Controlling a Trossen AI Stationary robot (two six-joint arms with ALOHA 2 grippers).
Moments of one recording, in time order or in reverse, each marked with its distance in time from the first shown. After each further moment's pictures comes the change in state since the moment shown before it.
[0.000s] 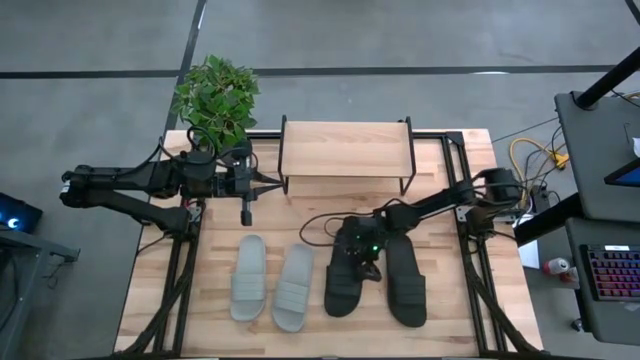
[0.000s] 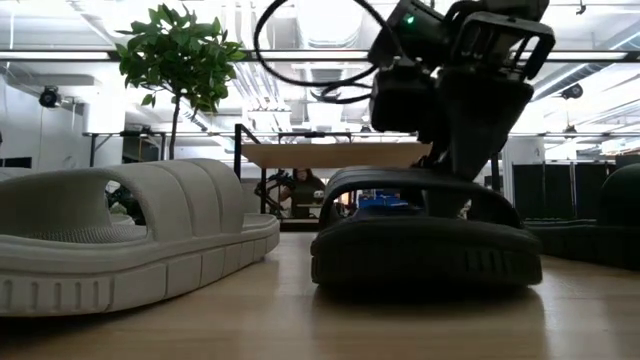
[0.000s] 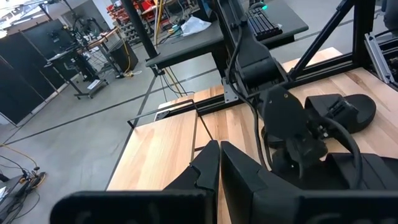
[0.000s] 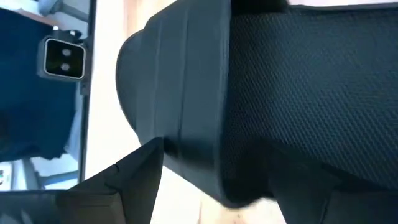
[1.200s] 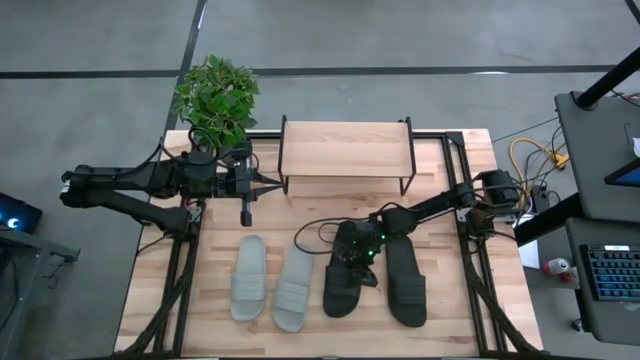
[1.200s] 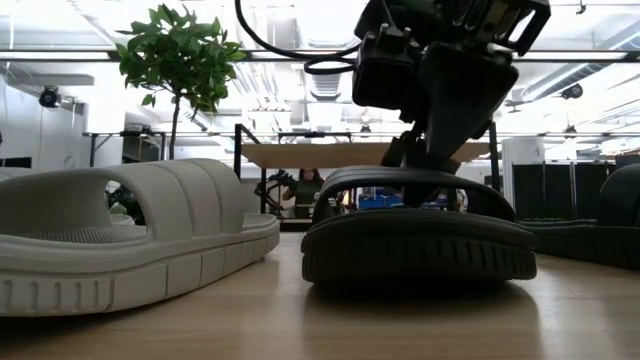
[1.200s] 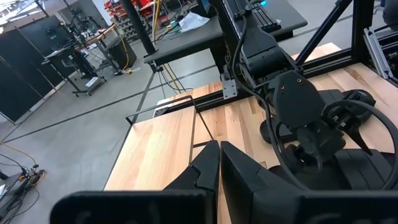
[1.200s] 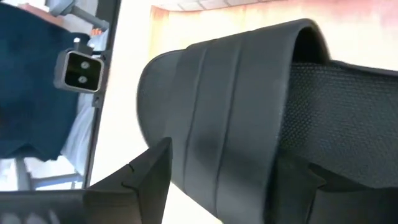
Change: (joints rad) left arm -0.001 0.000 0.000 -0.016 0.000 0.000; right arm 0.037 0.014 0.071 0.009 0.044 -0.024
